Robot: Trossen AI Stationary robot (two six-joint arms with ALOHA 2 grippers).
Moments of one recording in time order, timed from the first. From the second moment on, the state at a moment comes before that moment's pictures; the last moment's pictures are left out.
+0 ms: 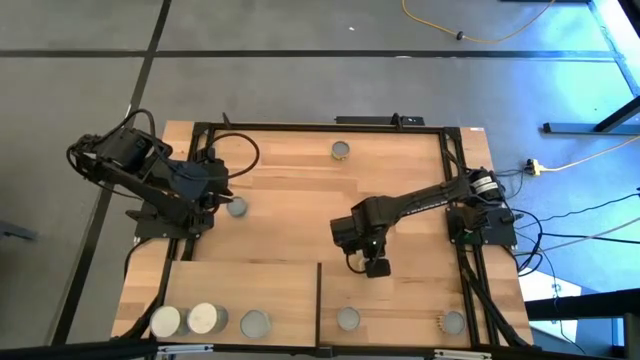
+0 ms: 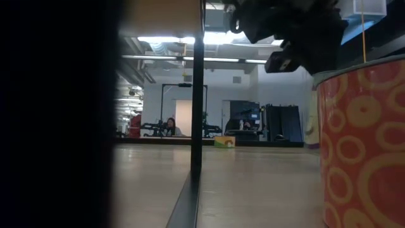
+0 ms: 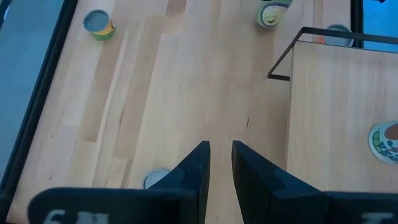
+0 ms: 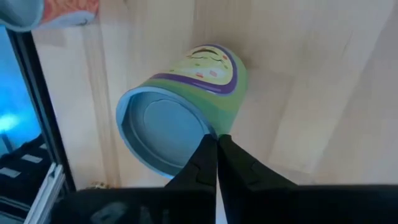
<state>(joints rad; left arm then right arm) -0.35 1.22 1.79 -1.55 -0.27 -0.45 0.22 1.91 1.55 -1.26 -0.29 0.10</state>
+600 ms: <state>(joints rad) -0.35 1.22 1.79 -1.55 -0.27 -0.45 0.21 1.91 1.55 -1.26 -0.21 0.10</state>
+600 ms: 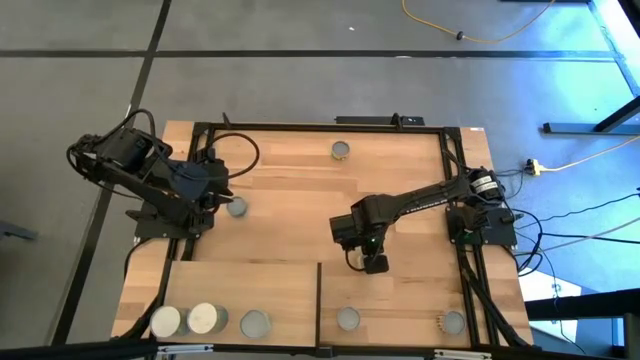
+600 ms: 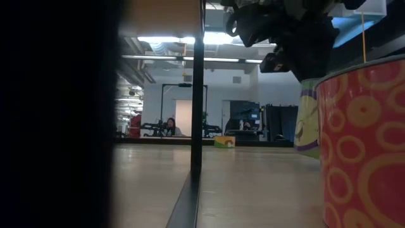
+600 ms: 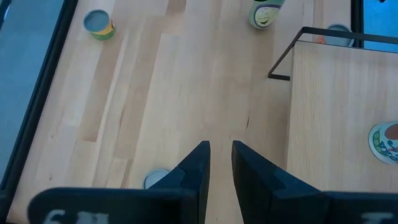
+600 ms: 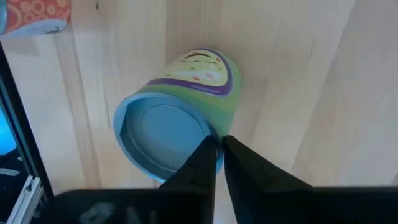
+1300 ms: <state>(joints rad) -0.35 1.22 1.79 -1.55 -0.27 -0.44 0.21 1.91 1.55 -1.21 -0.21 0.07</state>
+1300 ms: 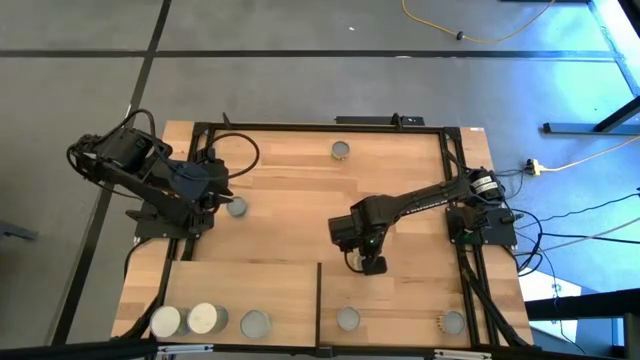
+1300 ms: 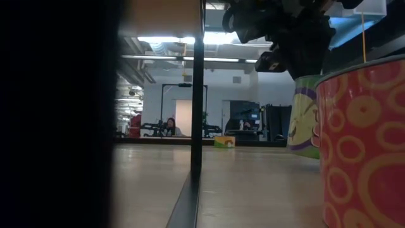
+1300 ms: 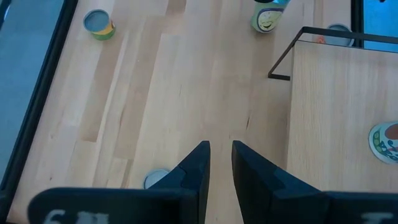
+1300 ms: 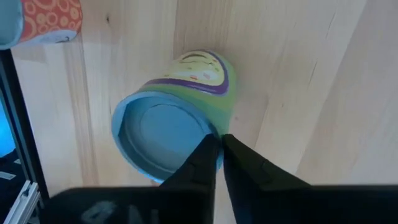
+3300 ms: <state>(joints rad) -0.33 1.76 1.79 -0.67 -0.24 -0.24 0.28 1.54 2.31 -1.56 -0.22 -0.14</state>
